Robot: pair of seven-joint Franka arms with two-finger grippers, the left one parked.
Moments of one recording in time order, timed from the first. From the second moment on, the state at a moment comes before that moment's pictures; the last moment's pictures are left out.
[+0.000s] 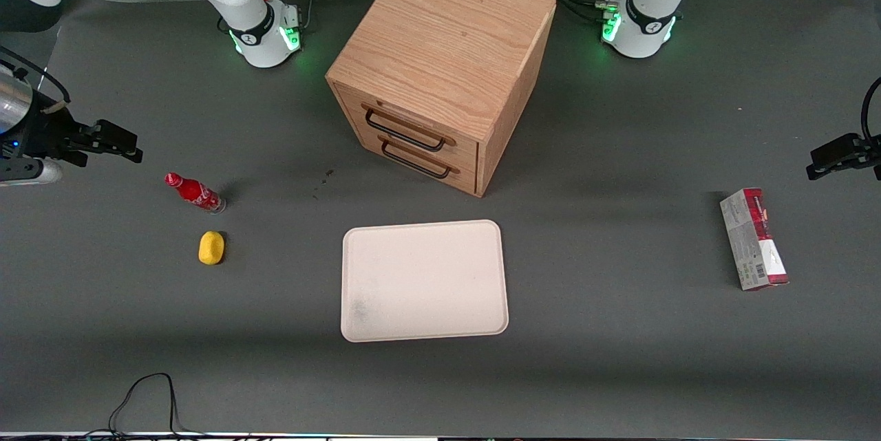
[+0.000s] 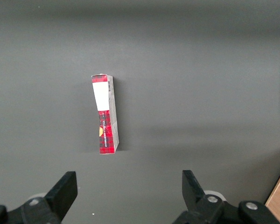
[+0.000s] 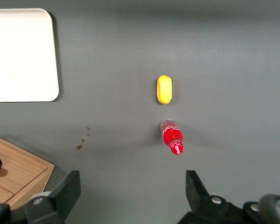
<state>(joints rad) 0.13 0.00 -0.15 -1.66 0.02 1.61 -0.04</state>
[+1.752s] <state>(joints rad) 0.12 -0.20 -0.25 -1.82 -0.06 1.48 -0.18</state>
